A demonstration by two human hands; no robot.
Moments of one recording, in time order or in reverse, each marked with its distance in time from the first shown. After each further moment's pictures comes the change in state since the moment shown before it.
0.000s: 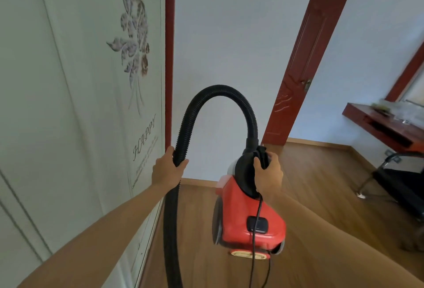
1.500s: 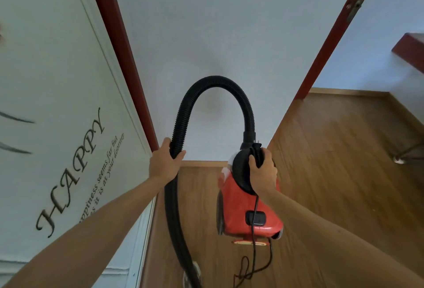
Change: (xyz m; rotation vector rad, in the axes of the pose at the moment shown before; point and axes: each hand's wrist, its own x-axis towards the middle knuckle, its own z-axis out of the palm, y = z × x) left_hand 0.376 -0.130 0.249 0.135 -0.162 -0.134; right_hand 0.366 0.141 0.243 -0.124 -0.121 0.238
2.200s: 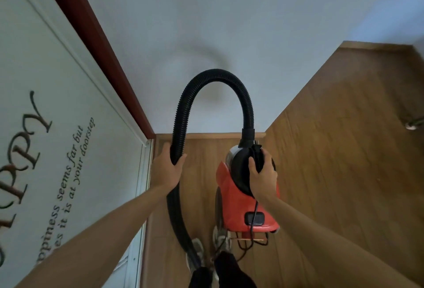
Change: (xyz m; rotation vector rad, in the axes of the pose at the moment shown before) left_hand 0.084 -0.110 0.113 -0.062 -0.127 -0.081; right_hand 0.089 0.092 0.119 -0.061 -0.100 0.182
